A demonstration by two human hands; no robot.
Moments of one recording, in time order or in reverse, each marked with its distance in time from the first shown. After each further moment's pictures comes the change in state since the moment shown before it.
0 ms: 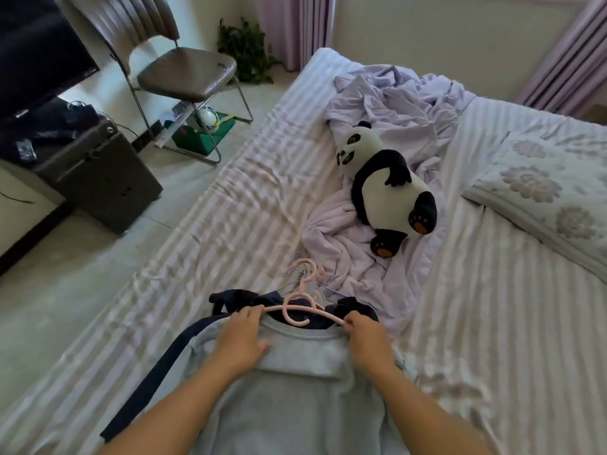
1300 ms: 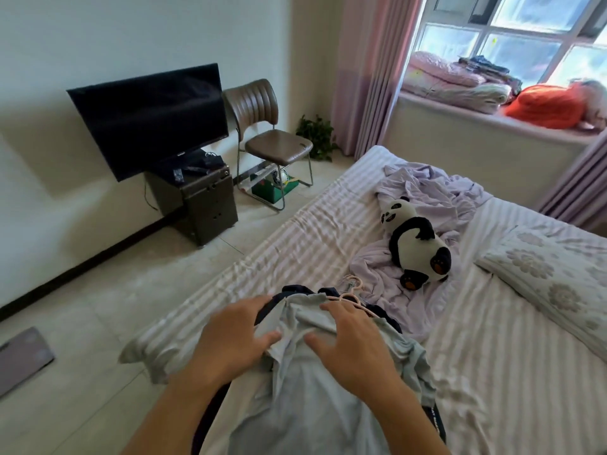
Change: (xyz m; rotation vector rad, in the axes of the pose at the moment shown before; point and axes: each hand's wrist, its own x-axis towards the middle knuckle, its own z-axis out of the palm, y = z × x) left_hand -0.388 -0.041 -0.147 -0.191 0.414 0.040; right_hand -0.373 -0.193 -0.098 -0.060 0.091 -0.575
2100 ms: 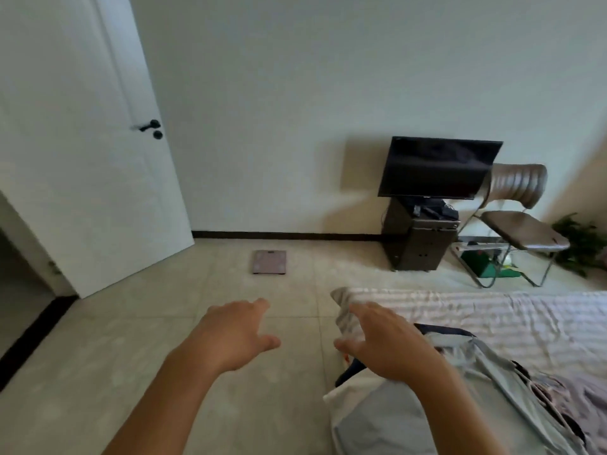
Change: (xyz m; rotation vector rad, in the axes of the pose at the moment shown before) left_hand -0.485 -0.025 -0.093 0.096 0.137 -0.816; right_hand -0.260 -0.225 0.013 -0.363 -0.549 -0.796
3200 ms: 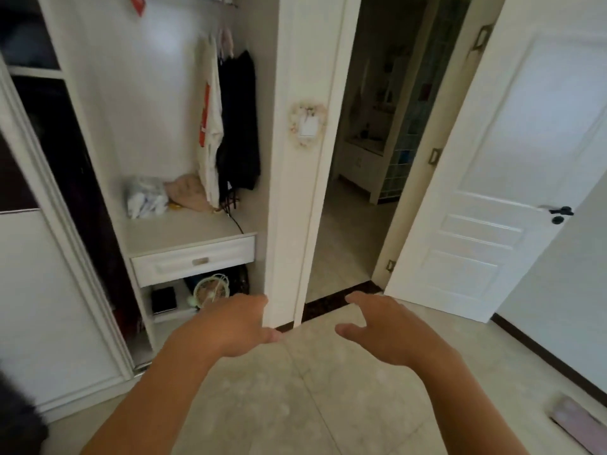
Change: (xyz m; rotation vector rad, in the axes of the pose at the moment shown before) left_hand -0.591 -0.472 0.030 -0.434 0.230 -1.003; right_hand -0.164 -0.683 0.219 -0.288 -0.290 -0.996
